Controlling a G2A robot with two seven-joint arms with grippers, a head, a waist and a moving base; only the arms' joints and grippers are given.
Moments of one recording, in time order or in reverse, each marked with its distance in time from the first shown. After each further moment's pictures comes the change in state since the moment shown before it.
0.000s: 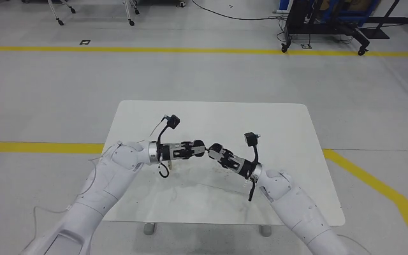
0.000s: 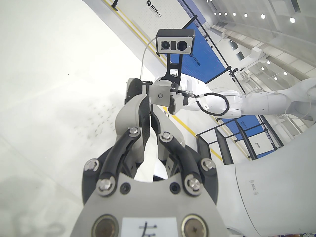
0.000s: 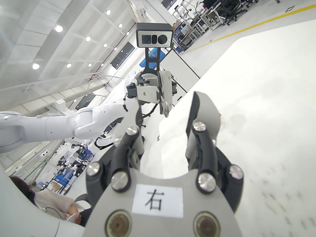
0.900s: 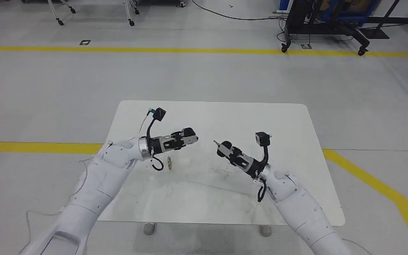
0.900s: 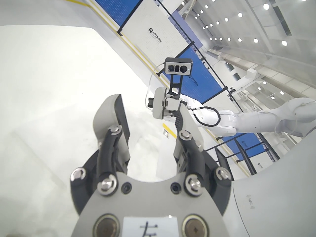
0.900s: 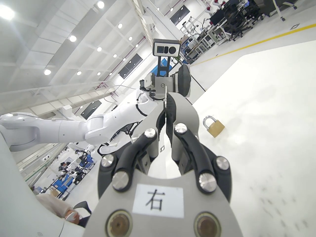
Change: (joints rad) left arm 0.028 0.034 -0.118 -0.011 0.042 0.010 0.093; right arm -0.043 0.016 0.075 -0.004 0.017 -0.109 -0.070
